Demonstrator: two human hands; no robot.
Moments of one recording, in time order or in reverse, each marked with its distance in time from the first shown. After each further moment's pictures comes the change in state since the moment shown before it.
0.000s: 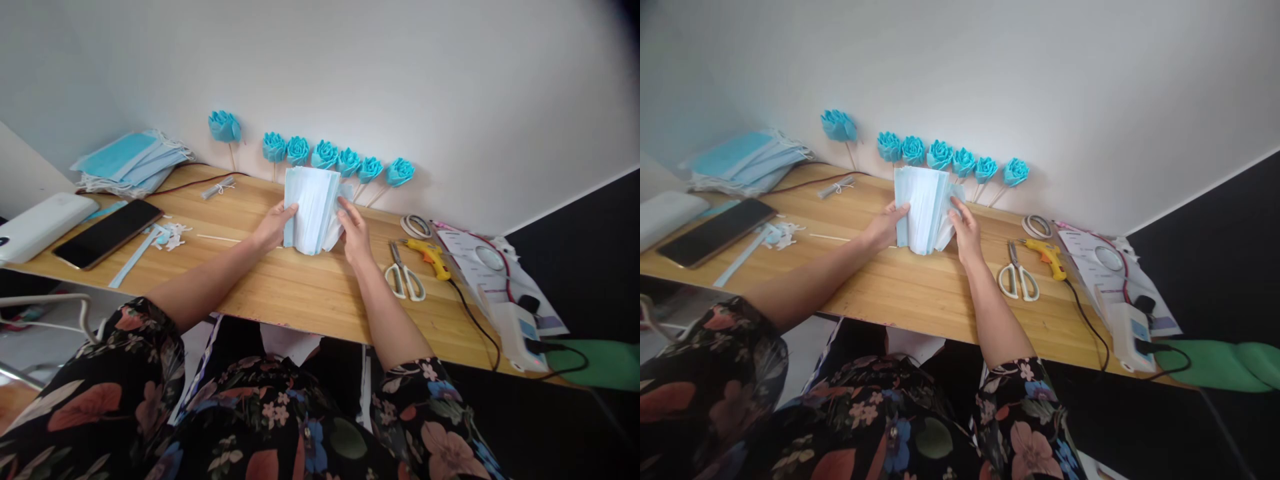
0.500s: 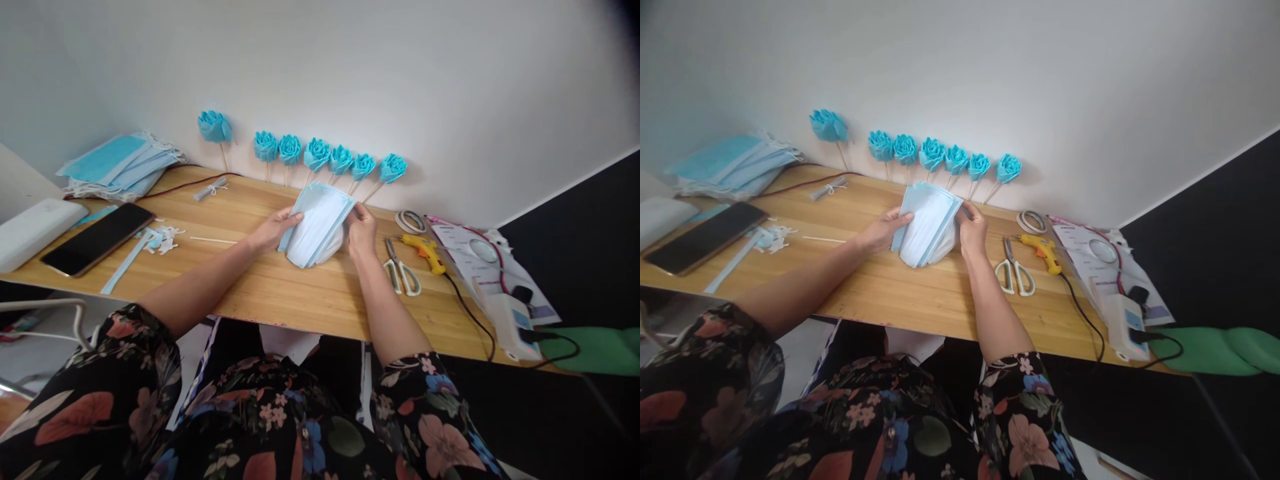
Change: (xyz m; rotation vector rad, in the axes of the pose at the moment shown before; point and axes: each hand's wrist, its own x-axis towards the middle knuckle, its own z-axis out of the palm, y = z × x) left_hand -0.012 0.005 0.010 0.090 -0.187 -0.114; right_hand 0.012 -0.004 -0.010 0.020 0.234 -0.146
